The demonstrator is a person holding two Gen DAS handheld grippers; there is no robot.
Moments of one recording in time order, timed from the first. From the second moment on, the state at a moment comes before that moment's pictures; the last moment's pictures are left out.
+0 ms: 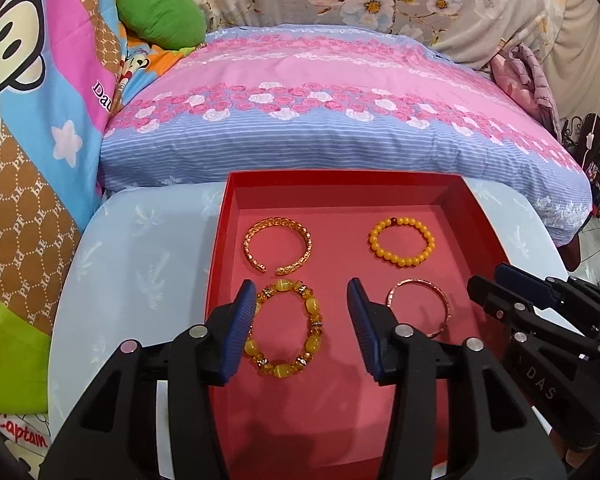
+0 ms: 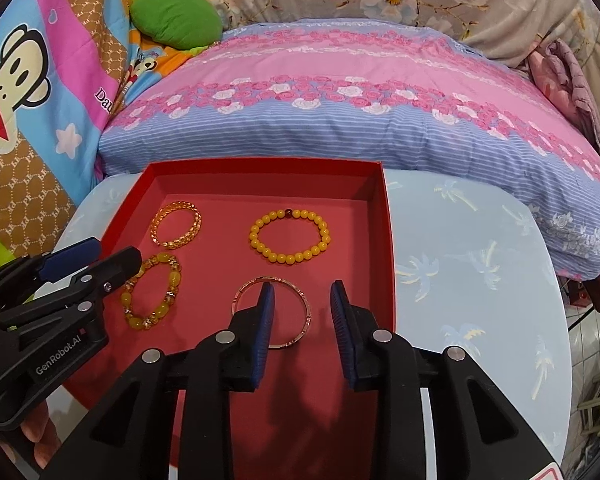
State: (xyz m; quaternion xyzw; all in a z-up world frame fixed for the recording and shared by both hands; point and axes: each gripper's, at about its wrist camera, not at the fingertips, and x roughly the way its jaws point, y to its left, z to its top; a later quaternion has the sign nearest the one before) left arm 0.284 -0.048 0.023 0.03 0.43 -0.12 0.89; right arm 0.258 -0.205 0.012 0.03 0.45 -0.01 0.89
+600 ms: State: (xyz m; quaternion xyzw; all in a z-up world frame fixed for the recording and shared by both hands) left arm 0.209 -0.034 0.058 0.02 0.40 -0.13 0.91; right arm 0.171 -0.207 0.056 0.03 0.41 -0.01 0.91
